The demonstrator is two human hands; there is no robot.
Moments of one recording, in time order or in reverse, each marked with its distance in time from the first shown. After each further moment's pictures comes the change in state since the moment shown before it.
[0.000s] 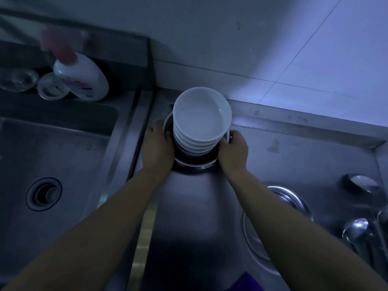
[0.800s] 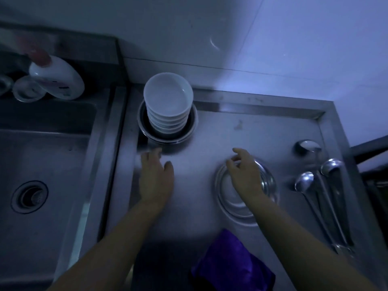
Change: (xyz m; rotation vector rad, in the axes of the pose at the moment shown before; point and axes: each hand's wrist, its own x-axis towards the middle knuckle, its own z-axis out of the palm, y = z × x) left_hand -0.132 0.023 -0.015 -0.049 -0.138 -0.039; right_hand -0.099 0.065 -0.119 -0.083 -0.047 -0.015
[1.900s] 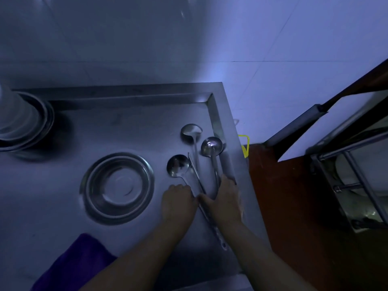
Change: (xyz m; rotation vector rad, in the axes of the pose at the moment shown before) left_hand -0.202 0.171 0.349 0.680 -0.377 0.352; right_hand -0.019 0.265 -0.242 -0.361 0.076 0.134
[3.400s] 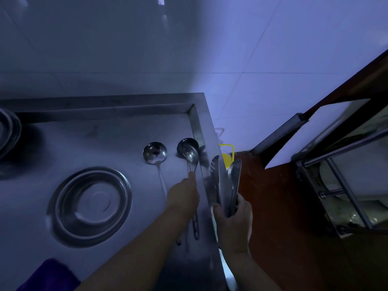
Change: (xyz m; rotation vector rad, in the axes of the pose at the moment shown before) left_hand 0.050 0.067 0.000 -0.157 -0.075 0.107; right_hand -0.005 0.051 -0.032 0.438 0.298 0.202
